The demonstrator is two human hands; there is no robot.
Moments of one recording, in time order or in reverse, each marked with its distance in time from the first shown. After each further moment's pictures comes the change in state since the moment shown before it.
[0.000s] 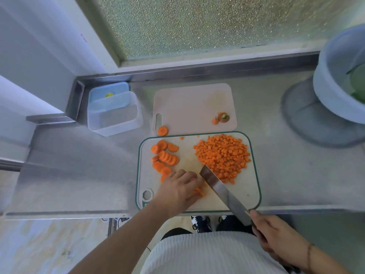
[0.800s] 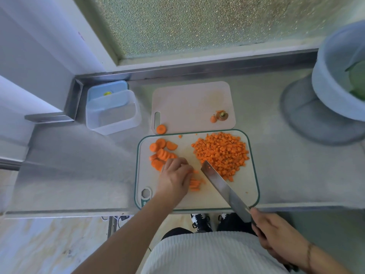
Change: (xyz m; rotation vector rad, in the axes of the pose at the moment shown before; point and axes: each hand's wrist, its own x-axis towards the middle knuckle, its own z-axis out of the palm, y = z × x) left_hand 0.015 -0.001 0.009 -0.178 0.282 -0.304; right_hand -0.010 -0.014 -0.003 0.033 -0.051 0.021
